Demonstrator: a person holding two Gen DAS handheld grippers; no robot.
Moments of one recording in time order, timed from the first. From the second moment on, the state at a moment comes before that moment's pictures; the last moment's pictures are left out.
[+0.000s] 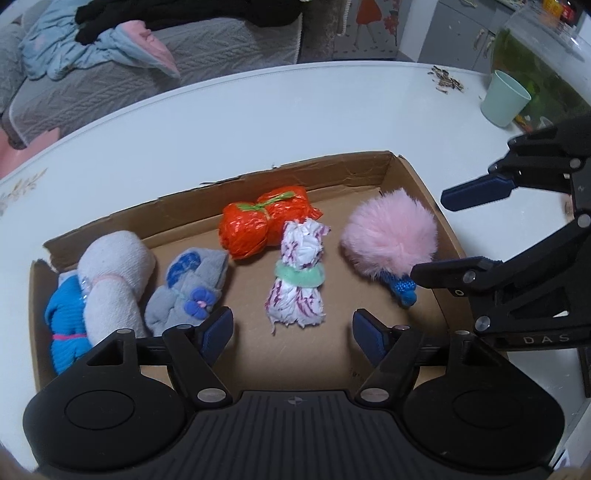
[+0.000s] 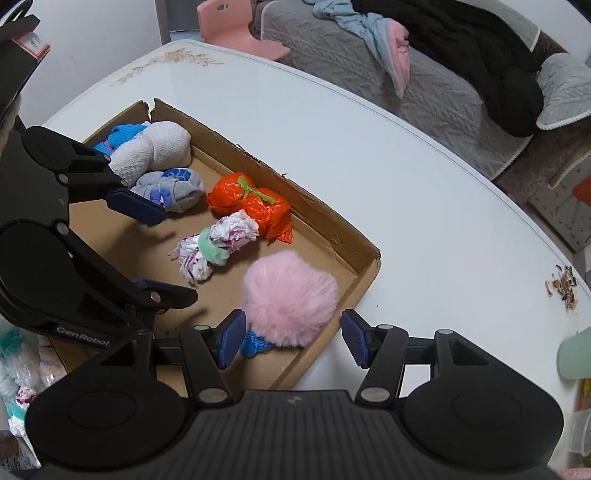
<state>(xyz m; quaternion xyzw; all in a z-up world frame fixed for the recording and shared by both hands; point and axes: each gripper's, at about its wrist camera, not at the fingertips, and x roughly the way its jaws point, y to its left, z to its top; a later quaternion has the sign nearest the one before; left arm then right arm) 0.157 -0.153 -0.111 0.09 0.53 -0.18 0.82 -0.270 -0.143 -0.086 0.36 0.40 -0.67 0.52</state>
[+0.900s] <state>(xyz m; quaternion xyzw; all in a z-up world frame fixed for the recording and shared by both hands) 0.104 -0.095 -0.048 0.06 0.50 -0.17 0.84 -0.204 -0.140 -0.064 0.39 0.37 -0.70 0.48</state>
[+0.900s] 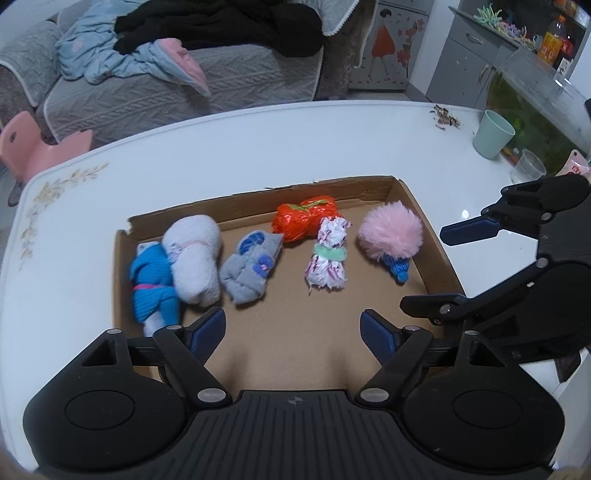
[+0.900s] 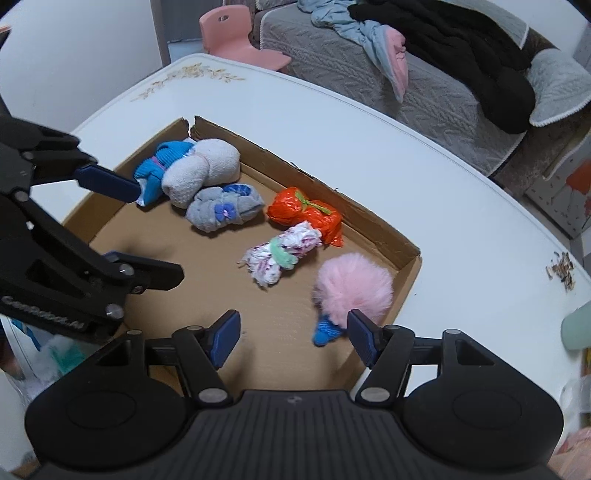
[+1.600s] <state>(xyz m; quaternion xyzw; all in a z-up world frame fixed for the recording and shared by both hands) 0.027 0.052 -0.039 0.02 0.54 -0.10 0.83 -0.148 -0.114 -0.055 0.44 0.27 -0.76 0.41</state>
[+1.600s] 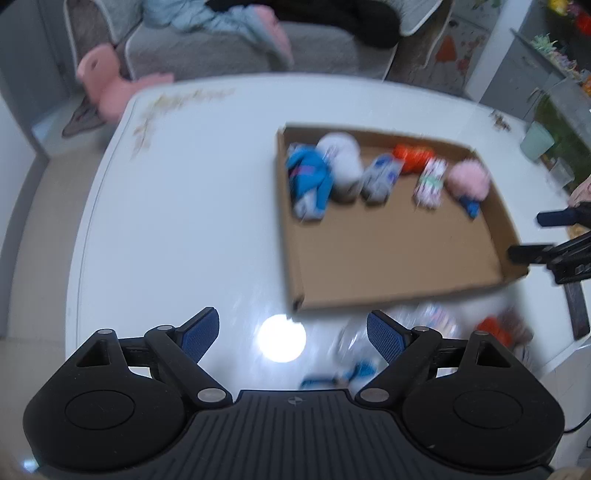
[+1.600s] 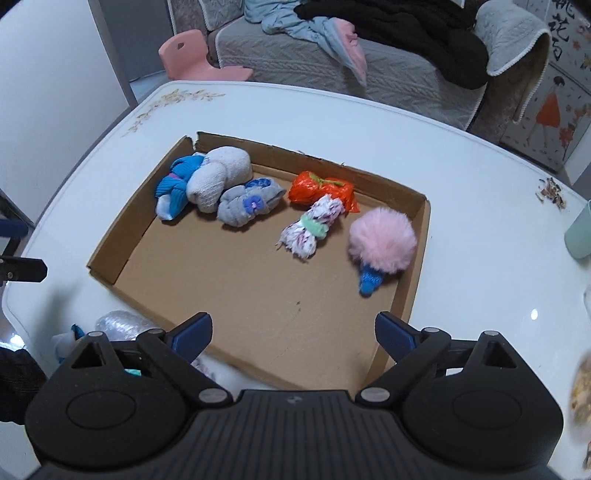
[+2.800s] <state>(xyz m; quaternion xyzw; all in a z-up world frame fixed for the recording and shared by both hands) -0.023 0.013 -0.130 0.18 0.52 -0.18 0.82 -0.138 -0.035 -0.140 0.51 0.25 -0.74 0.36</state>
